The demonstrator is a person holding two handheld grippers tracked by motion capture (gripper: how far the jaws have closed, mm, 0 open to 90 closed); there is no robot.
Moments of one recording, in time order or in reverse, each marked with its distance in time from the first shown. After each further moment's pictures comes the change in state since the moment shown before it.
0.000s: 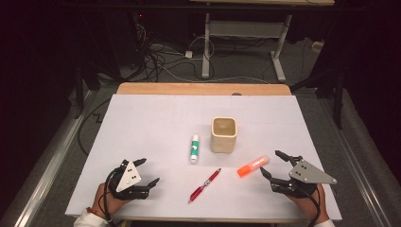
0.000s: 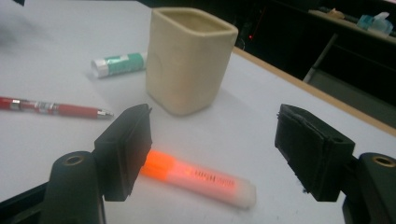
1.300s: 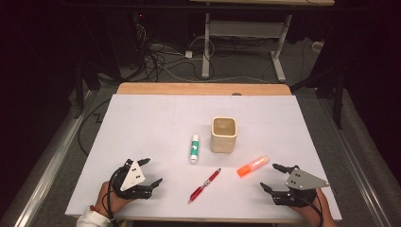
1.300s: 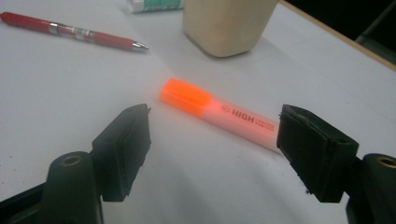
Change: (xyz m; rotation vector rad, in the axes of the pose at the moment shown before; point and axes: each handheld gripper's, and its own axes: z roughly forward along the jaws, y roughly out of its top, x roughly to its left) left arm -0.003 0.005 0.006 0.009 -0.022 0.027; right arm 0.004 -0.019 0.001 0.172 0.147 -0.068
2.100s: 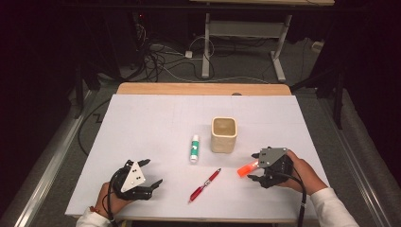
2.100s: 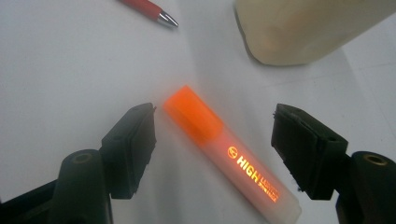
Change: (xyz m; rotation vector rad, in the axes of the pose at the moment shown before) left arm -0.002 -0.001 -0.001 0.007 -0.001 0.002; right arm -0.022 0.065 0.055 0.287 0.239 -0.300
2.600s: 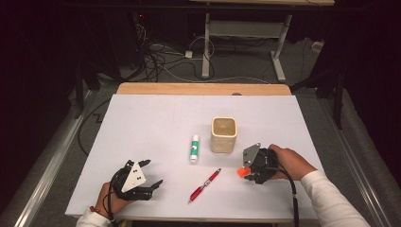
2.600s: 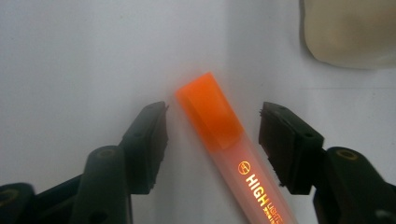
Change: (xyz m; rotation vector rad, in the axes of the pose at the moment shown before) left arm -0.001 0.000 0.002 0.008 -0.005 0.007; right arm -0.014 0.027 0.030 0.242 0.175 -0.203
